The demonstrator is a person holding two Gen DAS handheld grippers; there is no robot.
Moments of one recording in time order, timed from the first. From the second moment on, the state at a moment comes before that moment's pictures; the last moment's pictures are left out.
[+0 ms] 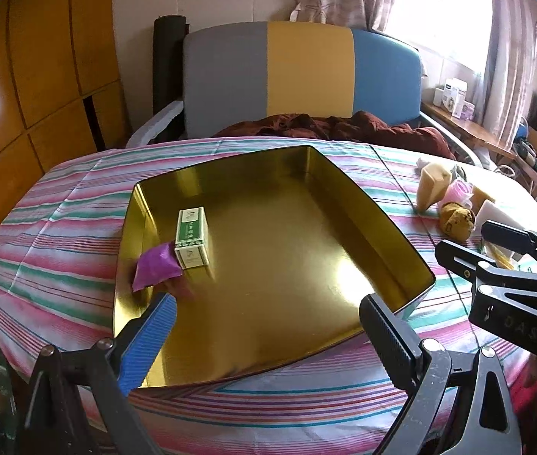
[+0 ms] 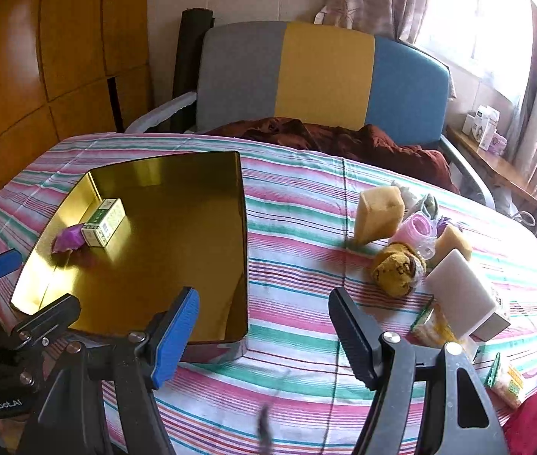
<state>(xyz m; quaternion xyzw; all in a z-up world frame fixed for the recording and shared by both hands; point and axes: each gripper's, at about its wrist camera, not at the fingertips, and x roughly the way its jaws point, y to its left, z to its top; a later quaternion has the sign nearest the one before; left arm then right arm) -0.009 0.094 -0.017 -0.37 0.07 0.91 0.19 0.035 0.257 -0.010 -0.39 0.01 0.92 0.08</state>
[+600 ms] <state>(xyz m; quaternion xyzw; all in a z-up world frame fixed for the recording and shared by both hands) -0.007 0.149 -0.008 -0.37 0.09 0.88 0.27 0.088 0.408 0.000 -0.48 -0.01 0.87 0.13</state>
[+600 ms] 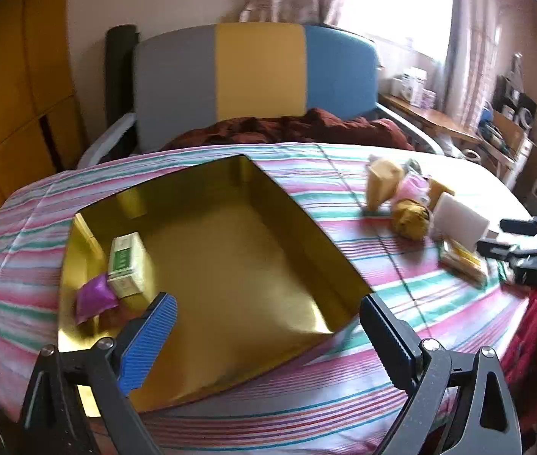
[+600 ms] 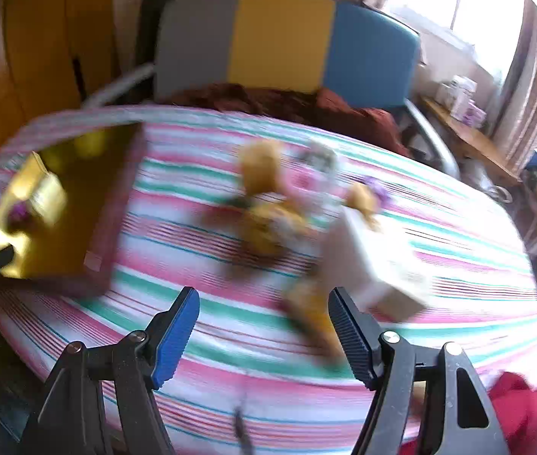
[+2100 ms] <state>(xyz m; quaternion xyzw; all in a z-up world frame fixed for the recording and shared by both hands) -0.037 0.472 -0.027 -0.51 0.12 0.73 0.43 0.109 0.538 -0.069 -0.65 -0.03 0.76 0.06</state>
